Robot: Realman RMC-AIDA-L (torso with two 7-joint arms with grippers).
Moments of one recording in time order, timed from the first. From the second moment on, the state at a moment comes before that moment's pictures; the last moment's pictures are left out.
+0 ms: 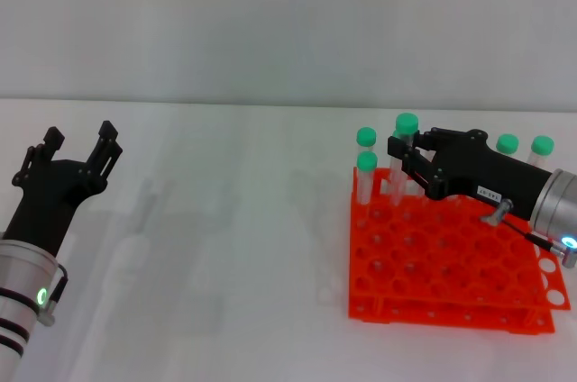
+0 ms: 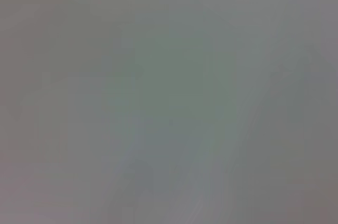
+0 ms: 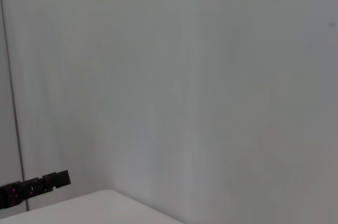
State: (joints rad) left arm -0.40 -2.08 2.23 0.19 -0.87 1.20 -0.34; right arm 0.66 2.02 -1.52 -0.39 -0.80 -1.02 0.94
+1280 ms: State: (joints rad) left arm -0.39 -2.09 2.23 0.19 -0.88 1.19 -0.35; right arm 0.63 2.03 -1.56 -0.39 -0.74 -0.93 0.86
